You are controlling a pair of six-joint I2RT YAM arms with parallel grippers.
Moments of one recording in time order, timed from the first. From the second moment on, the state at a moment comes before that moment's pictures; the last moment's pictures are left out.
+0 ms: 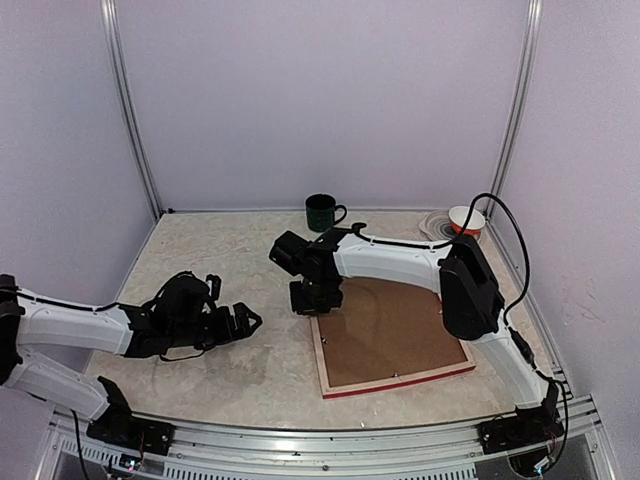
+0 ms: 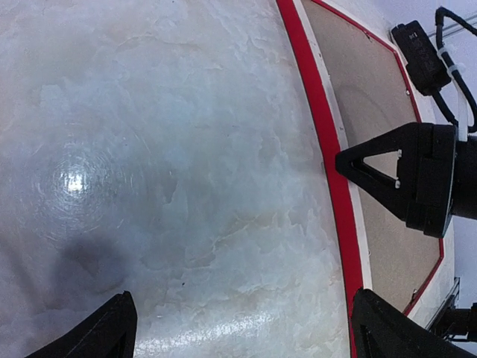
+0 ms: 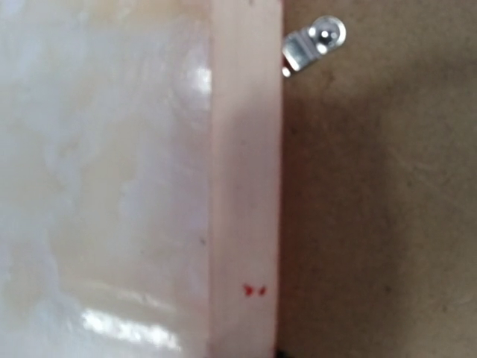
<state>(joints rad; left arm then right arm) -0.76 1.24 0.43 0.11 -0.05 -0.85 0.99 2.45 2.16 -0.97 0.20 0.81</state>
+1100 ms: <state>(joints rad) -0.71 1.78 0.58 0.90 0.22 -1.10 1.09 2.12 1.83 -0.84 0.14 0.79</state>
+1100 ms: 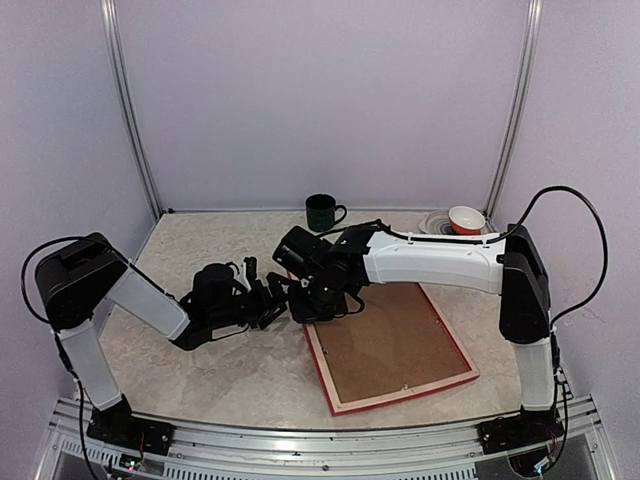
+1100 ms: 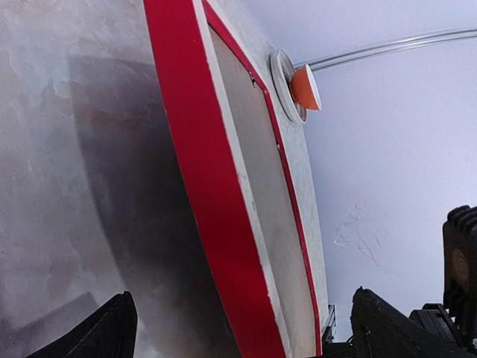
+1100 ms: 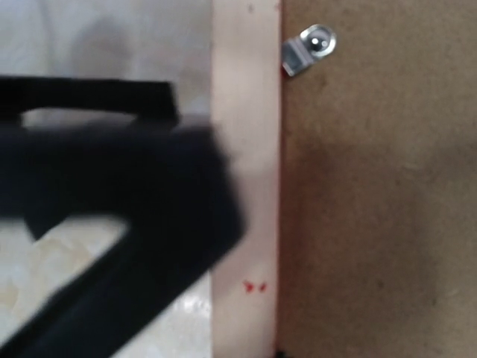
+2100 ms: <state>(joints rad) -0.74 1.86 0.65 1.03 0.27 -1.28 1.18 2.06 1.86 -0.96 0.26 0.75</state>
